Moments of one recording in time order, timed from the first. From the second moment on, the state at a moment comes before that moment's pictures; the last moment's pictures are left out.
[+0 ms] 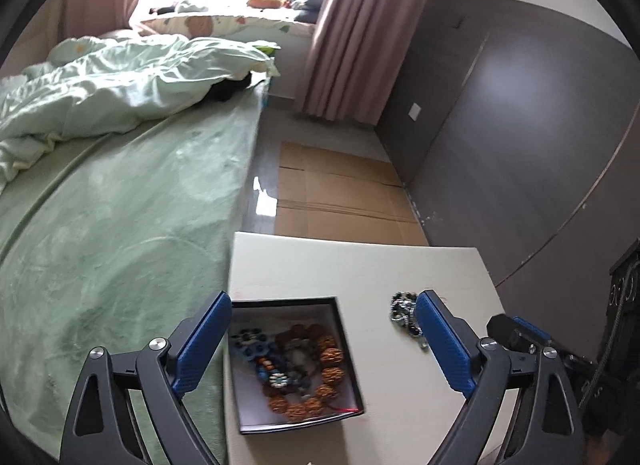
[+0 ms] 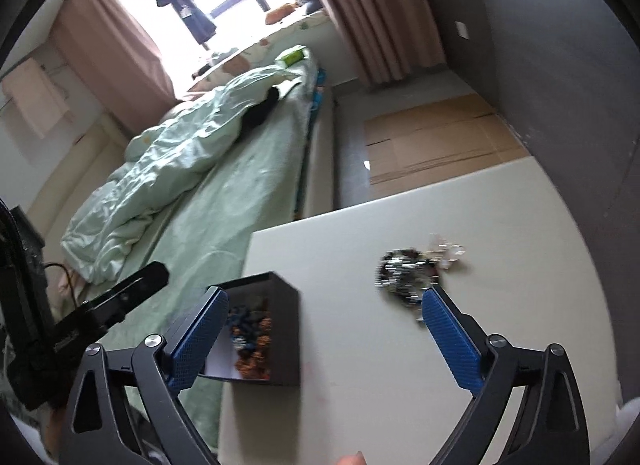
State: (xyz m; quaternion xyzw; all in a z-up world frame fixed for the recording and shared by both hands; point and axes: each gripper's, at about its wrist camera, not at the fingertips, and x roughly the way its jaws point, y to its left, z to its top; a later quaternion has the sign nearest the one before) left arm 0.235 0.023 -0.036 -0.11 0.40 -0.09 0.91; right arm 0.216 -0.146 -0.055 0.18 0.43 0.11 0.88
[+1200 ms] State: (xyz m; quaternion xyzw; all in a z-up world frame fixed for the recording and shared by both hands) left arm 0.271 -0.101 -0.085 -0.04 0.47 -0.16 0.87; right arm 0.193 -0.293 -0.068 0.24 0.42 0.01 0.88
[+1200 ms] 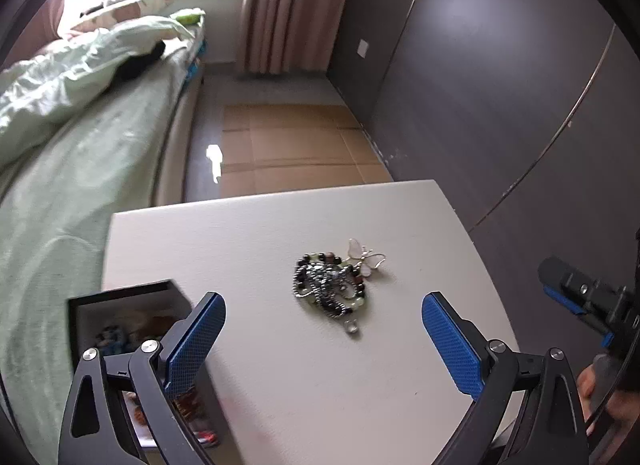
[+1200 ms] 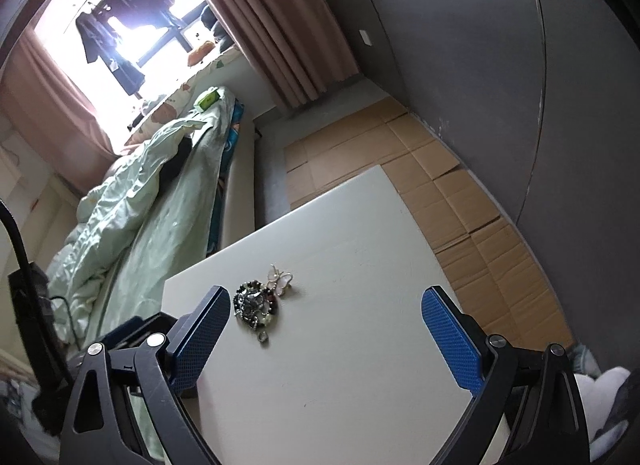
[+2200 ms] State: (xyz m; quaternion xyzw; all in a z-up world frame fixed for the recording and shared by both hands) left arm 0.316 -0.154 -0.162 0.05 0.54 -0.14 0.83; right arm 0.234 -0.311 -0.121 0.27 0.46 0.01 0.84
